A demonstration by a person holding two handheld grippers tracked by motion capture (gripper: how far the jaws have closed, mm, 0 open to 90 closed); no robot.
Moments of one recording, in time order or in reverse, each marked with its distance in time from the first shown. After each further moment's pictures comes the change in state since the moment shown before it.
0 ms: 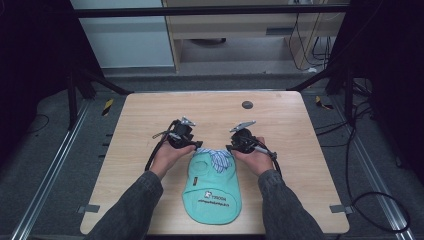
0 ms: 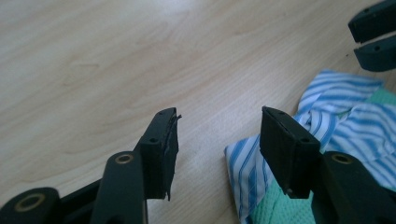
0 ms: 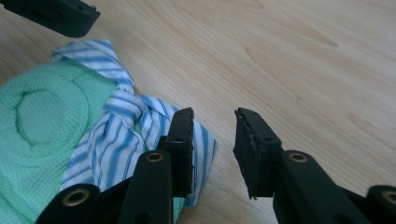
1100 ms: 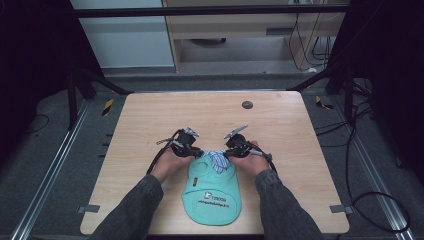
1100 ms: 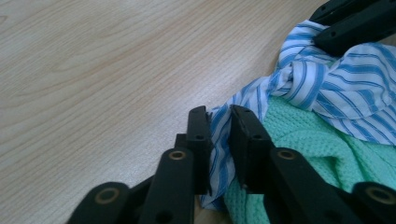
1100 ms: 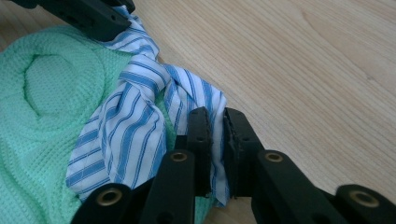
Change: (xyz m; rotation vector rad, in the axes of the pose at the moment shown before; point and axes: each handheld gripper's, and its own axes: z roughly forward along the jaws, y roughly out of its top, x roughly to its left) left arm -0.010 -0.019 0.016 0.056 -0.104 0.055; right arm 0.011 -0.007 0.019 0.098 0.084 -0.043
